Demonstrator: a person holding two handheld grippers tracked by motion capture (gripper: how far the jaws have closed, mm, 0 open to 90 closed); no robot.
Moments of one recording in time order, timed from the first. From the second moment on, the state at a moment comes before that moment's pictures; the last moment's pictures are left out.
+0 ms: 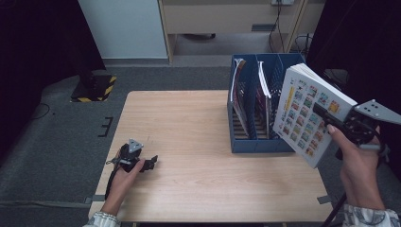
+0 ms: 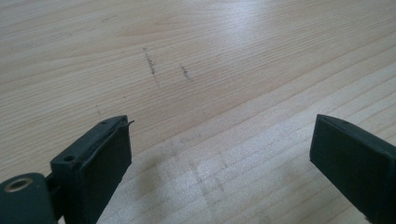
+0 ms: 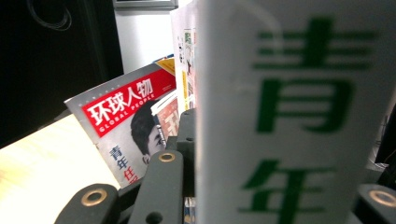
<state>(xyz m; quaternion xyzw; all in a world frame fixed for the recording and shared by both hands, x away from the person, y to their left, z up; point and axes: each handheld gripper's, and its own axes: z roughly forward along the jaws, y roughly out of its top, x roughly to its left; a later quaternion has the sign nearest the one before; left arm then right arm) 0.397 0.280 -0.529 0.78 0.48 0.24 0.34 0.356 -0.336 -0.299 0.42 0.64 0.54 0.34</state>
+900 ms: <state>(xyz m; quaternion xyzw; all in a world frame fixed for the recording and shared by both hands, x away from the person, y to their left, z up) 0.397 0.280 -0.529 0.78 0.48 0.24 0.34 0.396 -0.331 -0.282 0.45 0.62 0.52 0.37</state>
